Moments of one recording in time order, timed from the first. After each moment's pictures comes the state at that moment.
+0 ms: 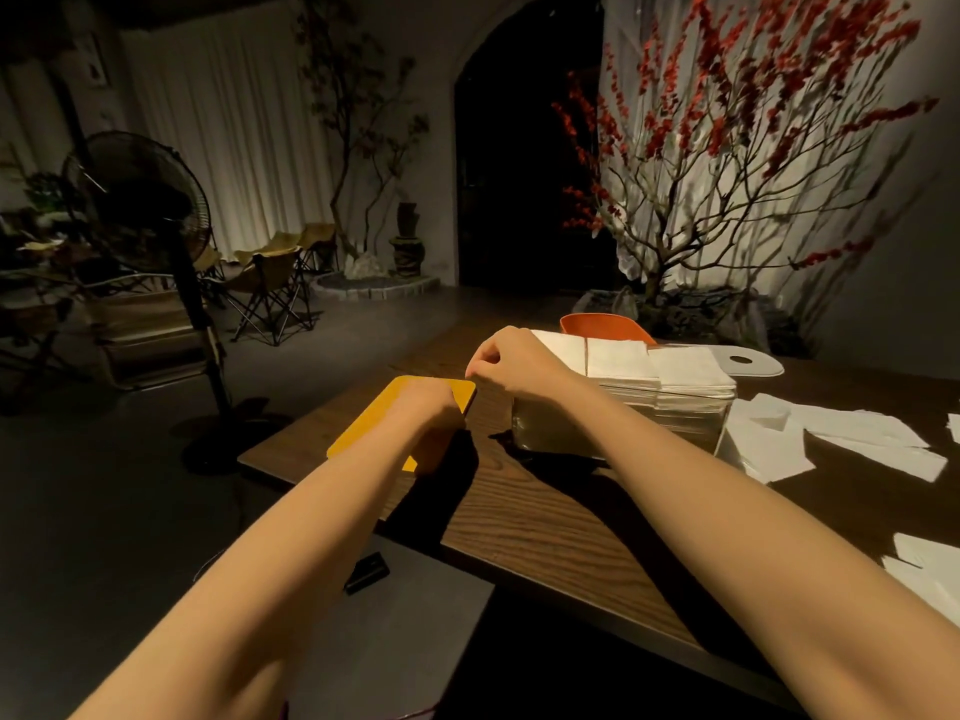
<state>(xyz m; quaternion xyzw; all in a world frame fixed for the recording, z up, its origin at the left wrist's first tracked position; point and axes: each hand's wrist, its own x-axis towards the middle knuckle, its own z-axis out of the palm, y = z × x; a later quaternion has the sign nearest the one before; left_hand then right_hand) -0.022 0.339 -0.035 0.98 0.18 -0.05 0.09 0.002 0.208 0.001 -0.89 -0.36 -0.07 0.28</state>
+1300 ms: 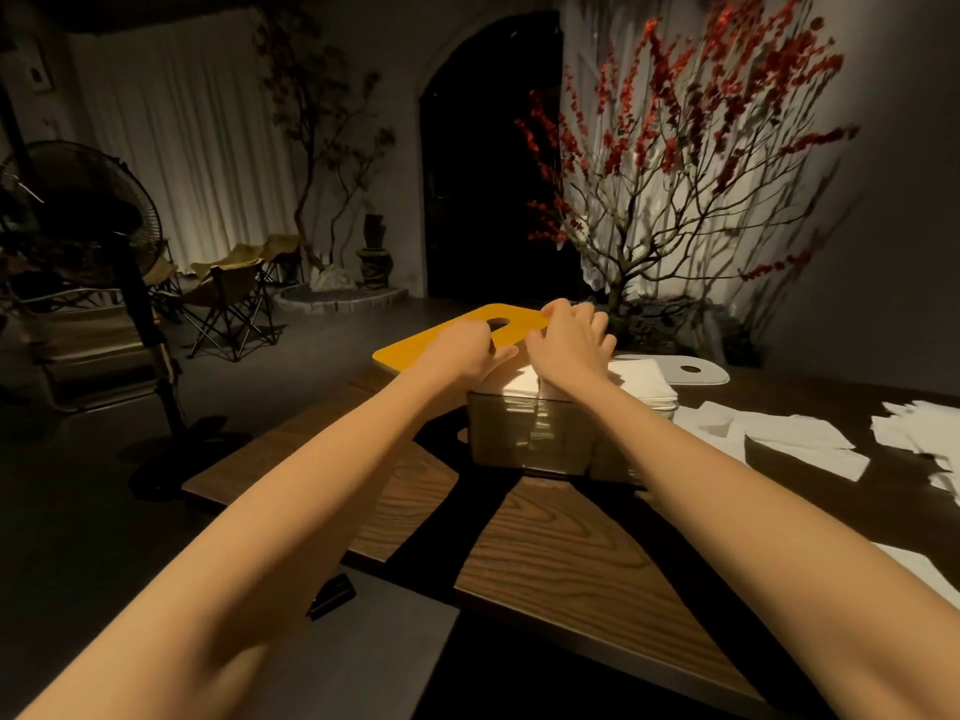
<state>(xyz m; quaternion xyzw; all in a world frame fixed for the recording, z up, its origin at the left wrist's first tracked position) 0.001 0.272 0.028 0.98 -0.02 0.18 0.09 0.010 0.139 0.024 -0.92 -0.11 -0.24 0.28</state>
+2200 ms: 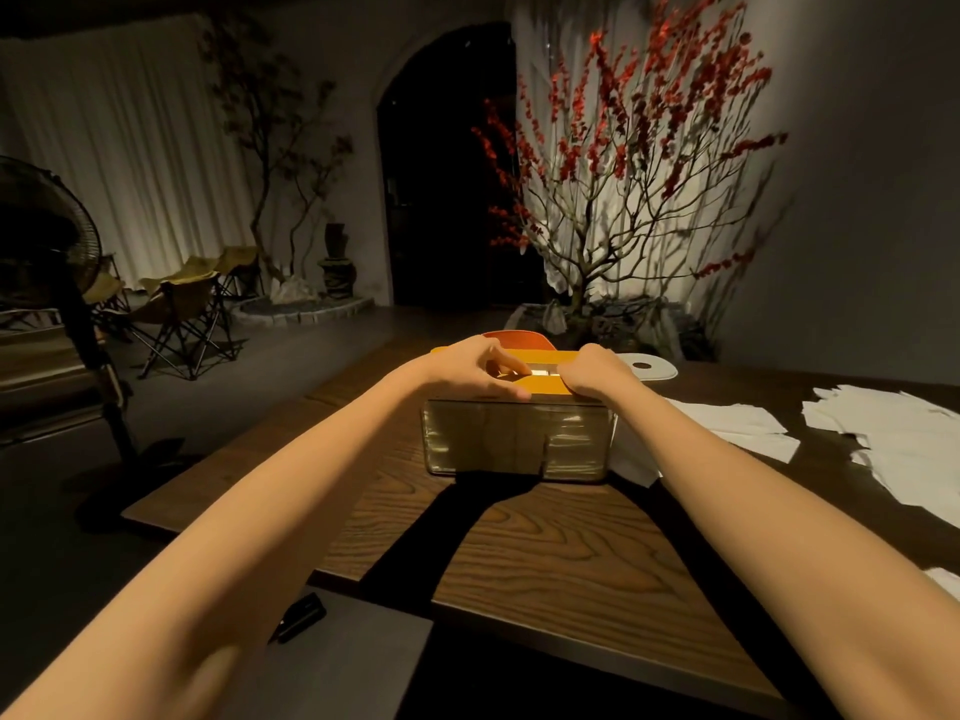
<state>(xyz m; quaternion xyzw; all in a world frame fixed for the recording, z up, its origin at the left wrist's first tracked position) -0.011 0.233 0.036 0.94 -0.24 0.01 0.24 0.031 0.057 0.017 -0.97 0.00 -0.05 0.25</state>
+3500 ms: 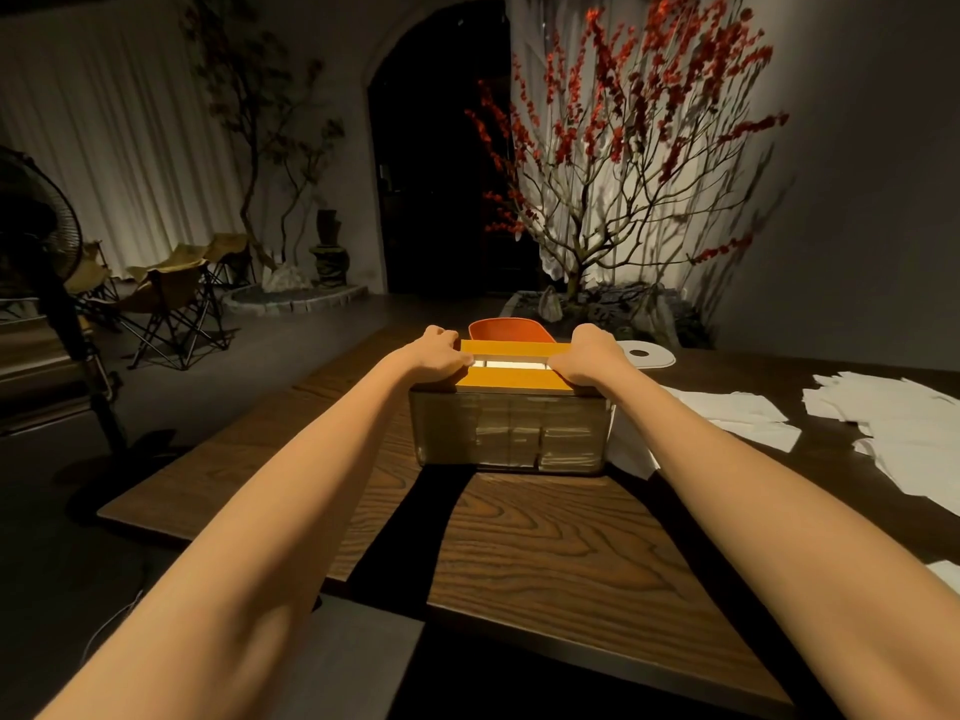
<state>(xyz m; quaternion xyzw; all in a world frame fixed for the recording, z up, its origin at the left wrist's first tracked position) 0.028 0.251 0.019 0.98 -0.02 0.01 0.19 0.052 0.055 0.011 -0.96 -0.03 -0.08 0.25</state>
